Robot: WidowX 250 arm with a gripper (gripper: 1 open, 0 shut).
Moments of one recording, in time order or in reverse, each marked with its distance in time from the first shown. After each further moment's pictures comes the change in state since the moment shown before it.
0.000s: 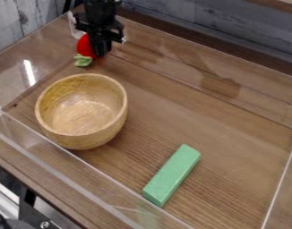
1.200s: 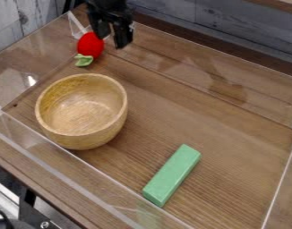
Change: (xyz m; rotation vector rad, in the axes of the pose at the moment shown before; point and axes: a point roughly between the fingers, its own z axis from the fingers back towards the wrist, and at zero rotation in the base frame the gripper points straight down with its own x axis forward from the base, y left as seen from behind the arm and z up) arm -0.010 -0.008 0.028 -0.036 -0.058 -0.158
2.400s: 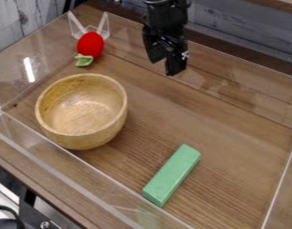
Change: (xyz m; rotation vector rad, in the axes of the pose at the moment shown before) arm 0.013 -0.106 -0.018 -0.122 0.033 -0.245
